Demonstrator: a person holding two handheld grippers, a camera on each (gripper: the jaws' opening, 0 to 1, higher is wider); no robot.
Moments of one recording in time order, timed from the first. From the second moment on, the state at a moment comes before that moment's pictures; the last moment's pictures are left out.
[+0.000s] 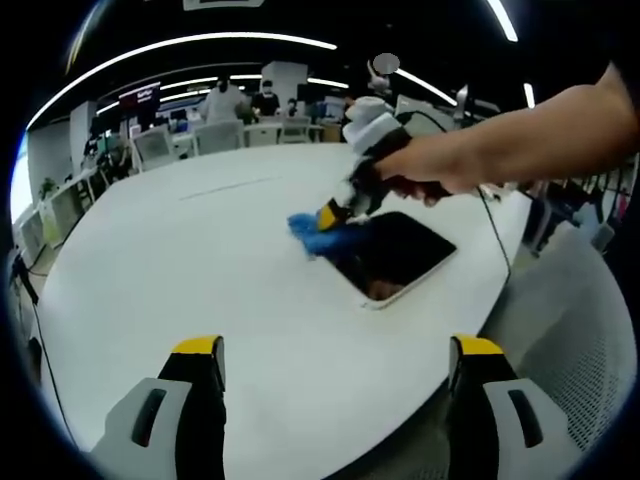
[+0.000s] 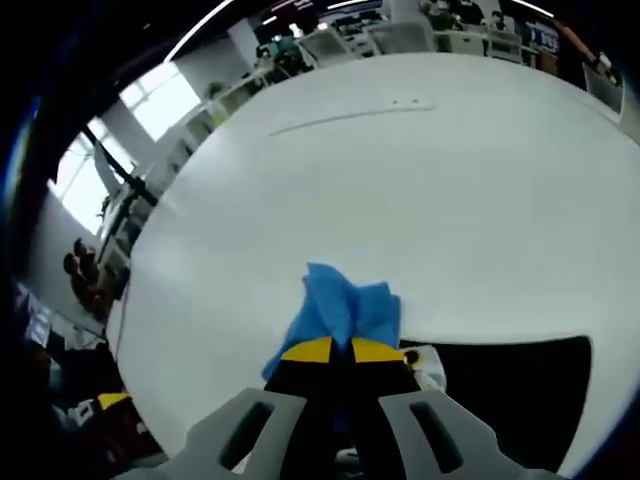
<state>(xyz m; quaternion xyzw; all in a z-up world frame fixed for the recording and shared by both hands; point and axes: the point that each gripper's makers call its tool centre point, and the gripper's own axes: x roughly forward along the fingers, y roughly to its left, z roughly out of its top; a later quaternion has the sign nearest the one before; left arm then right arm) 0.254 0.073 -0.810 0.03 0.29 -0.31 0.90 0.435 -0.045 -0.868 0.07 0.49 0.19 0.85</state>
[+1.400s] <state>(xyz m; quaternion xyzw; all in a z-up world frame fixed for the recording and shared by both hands) 0.254 0.076 -0.811 0.03 0.30 -0.30 0.91 0.407 -0.039 -0.866 0.09 0.45 0.21 0.86</state>
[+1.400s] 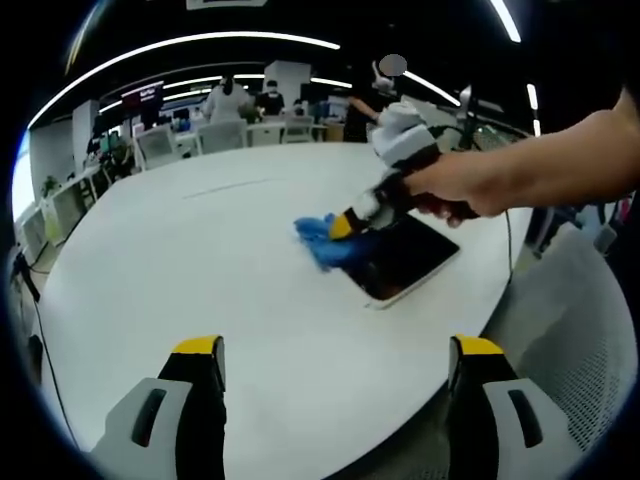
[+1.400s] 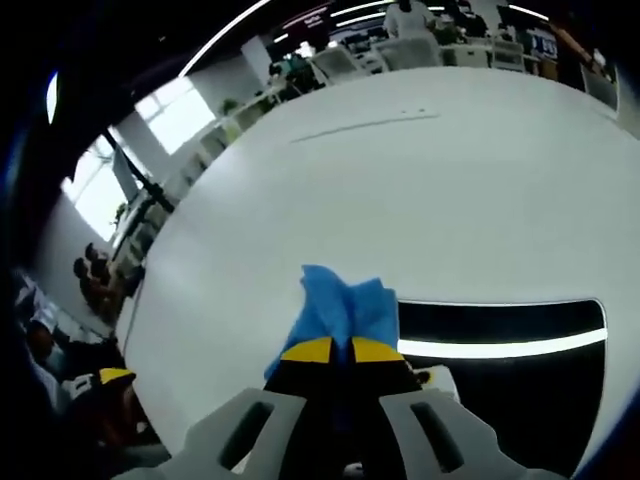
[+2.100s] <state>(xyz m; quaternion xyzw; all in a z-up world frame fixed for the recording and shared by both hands) 0.253 0.075 -0.812 0.04 0.30 -0.30 0.90 0.391 -0.035 -0.866 0.10 0.45 0.22 0.86</state>
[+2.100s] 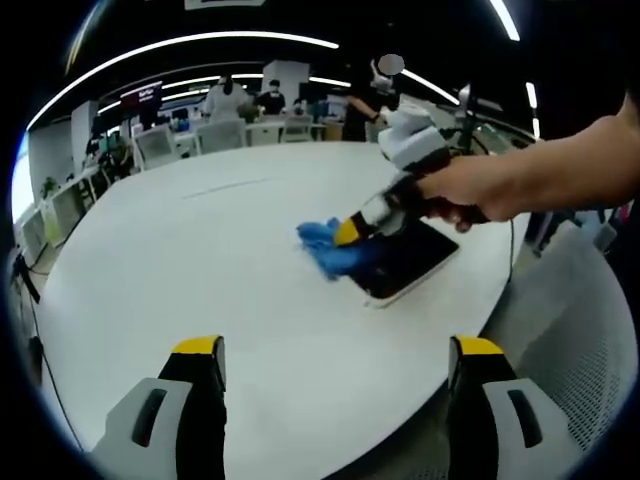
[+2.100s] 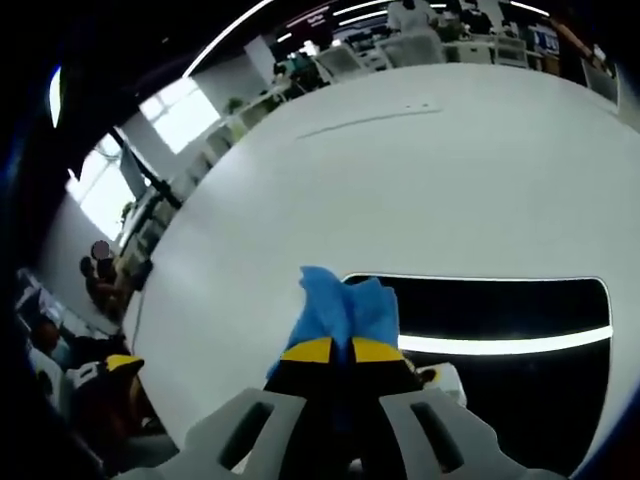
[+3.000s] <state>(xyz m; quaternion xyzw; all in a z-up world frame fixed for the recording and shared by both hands) 0.254 0.076 -0.812 0.04 0.30 -0.30 0.91 0.390 -0.040 -0.866 0.08 0.45 0.23 0.86</state>
